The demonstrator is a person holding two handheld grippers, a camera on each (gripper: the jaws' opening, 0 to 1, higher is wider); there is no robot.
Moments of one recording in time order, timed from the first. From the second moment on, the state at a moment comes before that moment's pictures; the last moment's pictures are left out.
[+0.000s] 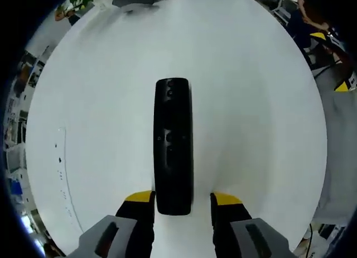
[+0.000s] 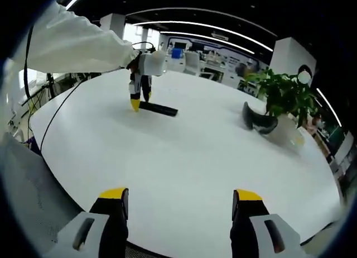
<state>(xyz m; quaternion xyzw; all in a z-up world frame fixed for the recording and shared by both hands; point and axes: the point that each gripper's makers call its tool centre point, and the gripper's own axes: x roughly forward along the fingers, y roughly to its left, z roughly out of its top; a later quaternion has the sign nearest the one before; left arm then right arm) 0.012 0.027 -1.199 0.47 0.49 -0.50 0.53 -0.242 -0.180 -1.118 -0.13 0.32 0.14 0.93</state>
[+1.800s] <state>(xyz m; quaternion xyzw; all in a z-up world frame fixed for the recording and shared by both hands) -0.108 0.029 -1.202 0.49 0.50 -0.48 0.53 -0.242 -0.165 -1.110 -0.12 0.30 0.17 0.93</state>
